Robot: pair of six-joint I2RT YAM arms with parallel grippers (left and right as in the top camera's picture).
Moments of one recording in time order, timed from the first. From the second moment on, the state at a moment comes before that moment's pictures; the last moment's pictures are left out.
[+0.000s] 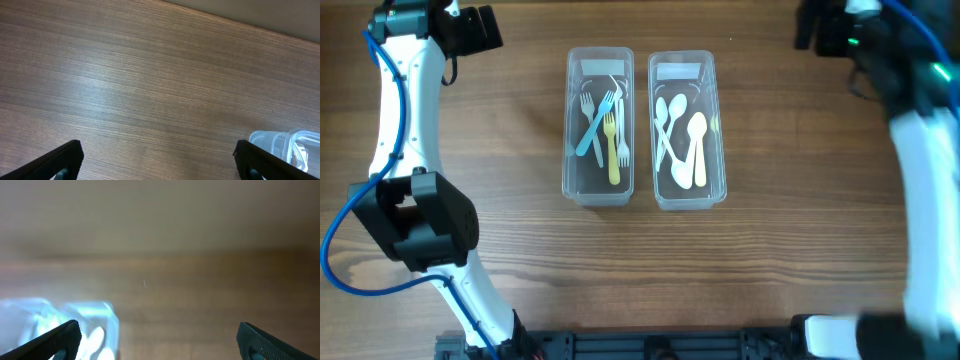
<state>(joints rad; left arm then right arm) 0.12 2.07 2.05 -0.95 -0.04 -0.13 0.01 1.50 1.82 -0.86 0.00 0.04</state>
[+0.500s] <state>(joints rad) 0.12 2.07 2.05 -0.95 -0.04 -0.13 -0.01 0.51 1.04 -0.42 0.04 -0.06</state>
